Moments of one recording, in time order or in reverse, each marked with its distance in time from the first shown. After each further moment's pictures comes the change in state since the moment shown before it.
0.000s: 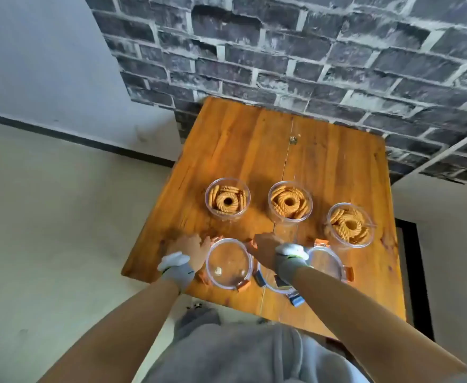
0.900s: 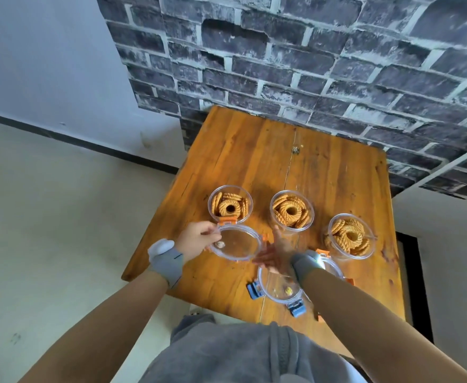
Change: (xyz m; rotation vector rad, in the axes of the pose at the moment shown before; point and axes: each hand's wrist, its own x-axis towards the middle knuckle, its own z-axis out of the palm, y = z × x) left_hand 0.007 0.006 -0.045 -0.650 -0.103 0.363; right_hand -0.006 0.010 -0.026 1.200 -0.227 0.419
